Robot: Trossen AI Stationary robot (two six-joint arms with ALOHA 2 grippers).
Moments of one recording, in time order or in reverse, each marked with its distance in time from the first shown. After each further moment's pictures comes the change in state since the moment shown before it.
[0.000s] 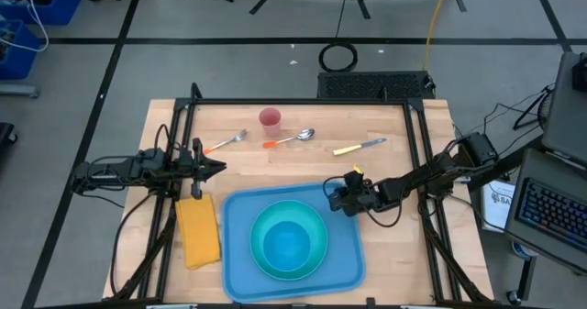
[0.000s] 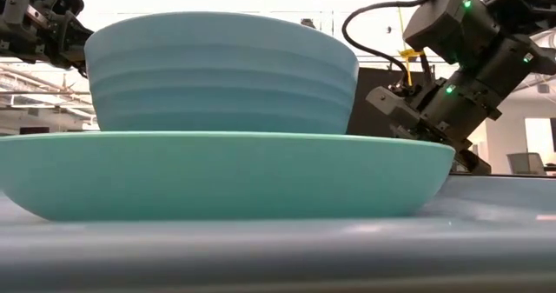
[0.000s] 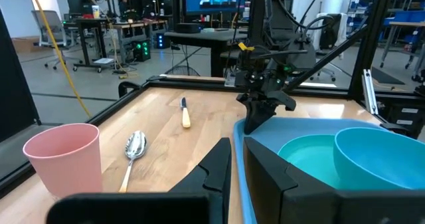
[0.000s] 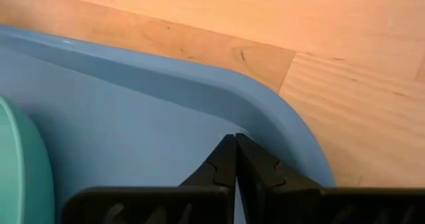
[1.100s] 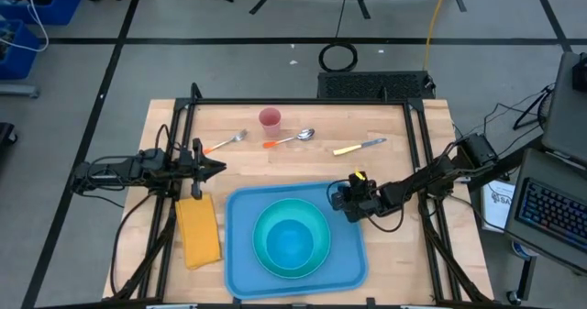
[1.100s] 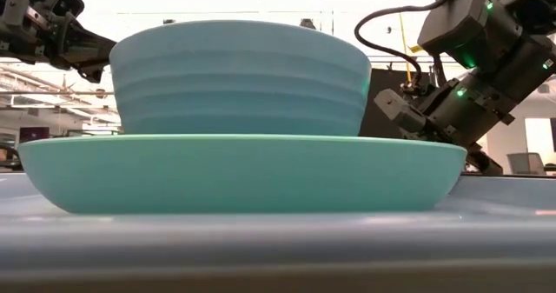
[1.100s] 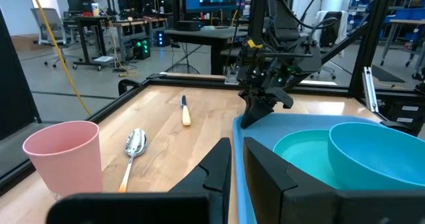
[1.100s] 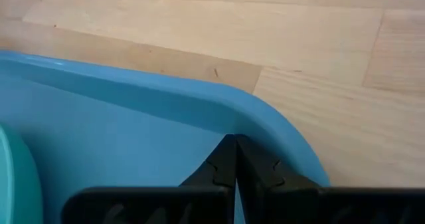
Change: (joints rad) left arm 0.000 0.000 0.000 -0.011 0.000 -0.002; right arm 0.034 0.020 0.000 -0.031 0.156 0.092
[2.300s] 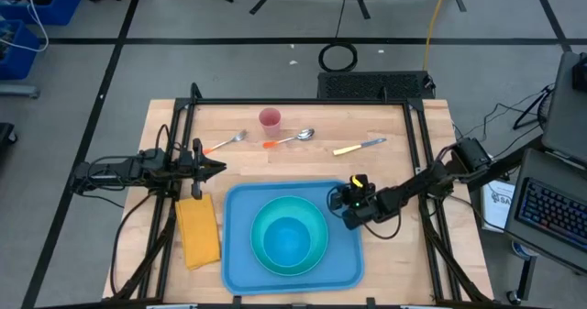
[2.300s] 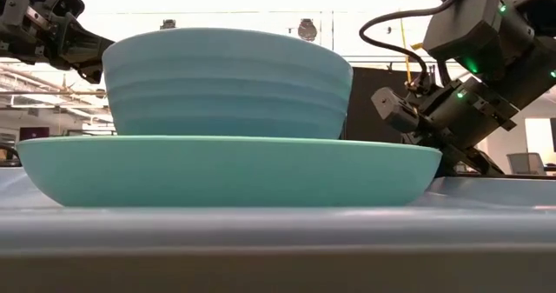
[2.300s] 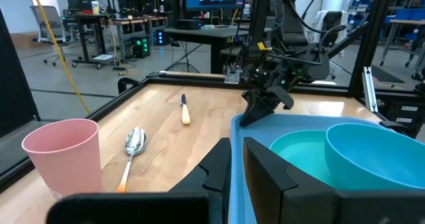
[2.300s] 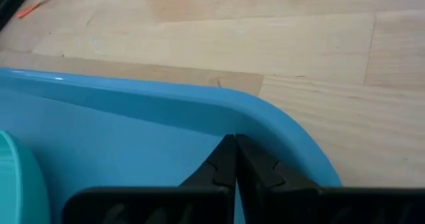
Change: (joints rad) left arm 0.000 0.000 0.000 -0.002 0.000 -0.007; right arm 0.049 0.089 0.021 0.031 0.102 0.134
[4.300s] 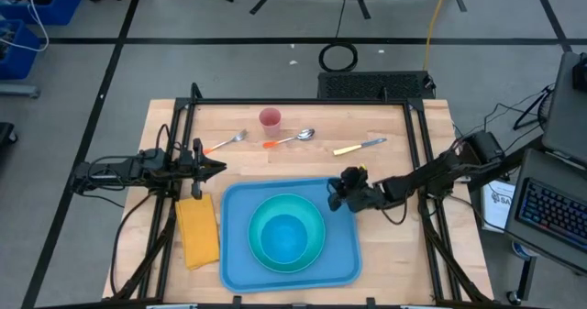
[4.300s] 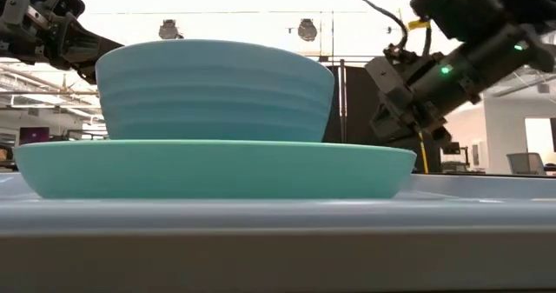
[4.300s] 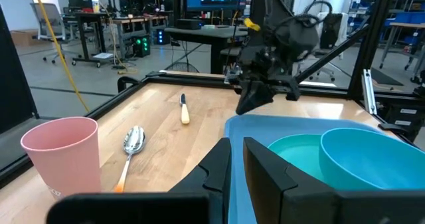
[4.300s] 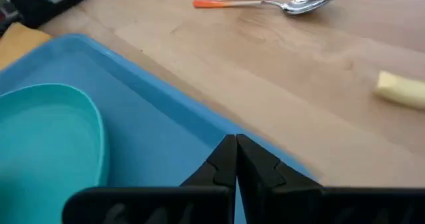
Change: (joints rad) left arm 0.000 0.000 0.000 0.000 -0.002 -0.014; right arm -0.114 -0.187 -0.003 0.301 -0.077 -0.722
